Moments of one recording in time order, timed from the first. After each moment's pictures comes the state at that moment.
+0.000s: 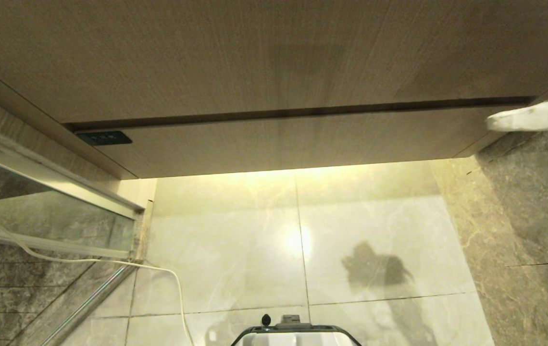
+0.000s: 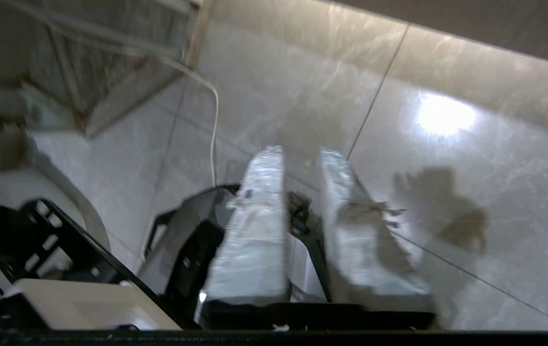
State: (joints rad) left arm 0.00 0.00 0.00 0.00 0.00 0.00; right arm 0.35 1.28 -1.46 0.57 0.33 0.00
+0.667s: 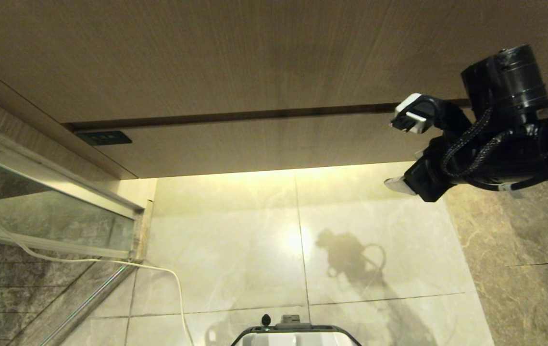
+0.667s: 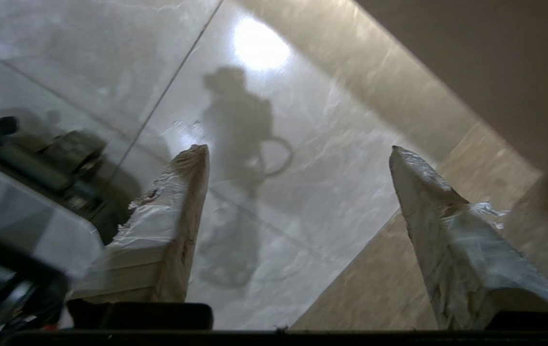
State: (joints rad) left arm 0.00 0.00 0.00 0.00 0.00 0.00; right arm 0.49 1.62 -1.31 0.26 -0.25 -0.43
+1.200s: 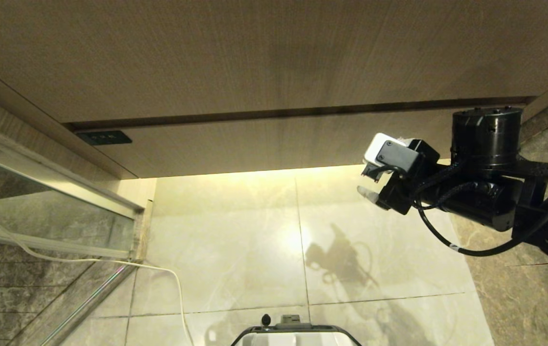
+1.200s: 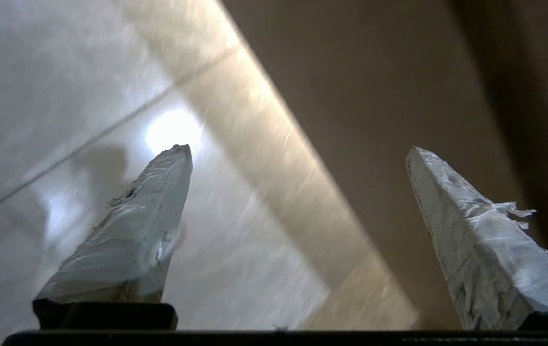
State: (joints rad) left arm 0.00 0.00 0.00 0.00 0.00 0.00; right arm 0.51 1.67 -0.90 -0.55 -0.16 -0.90
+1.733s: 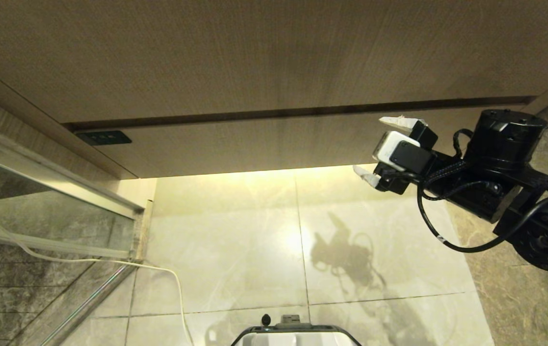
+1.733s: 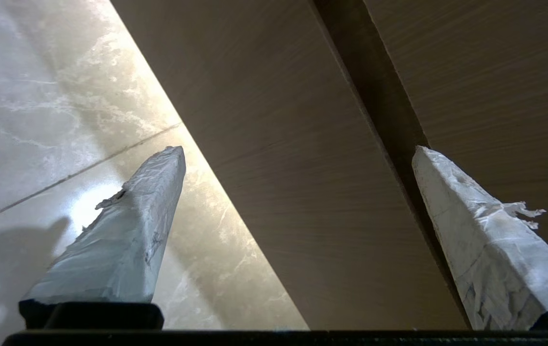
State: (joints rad) left arm 0.00 0.00 0.00 0.00 0.00 0.00; right arm 0.41 1.75 -0.84 -0.95 0.08 -1.05
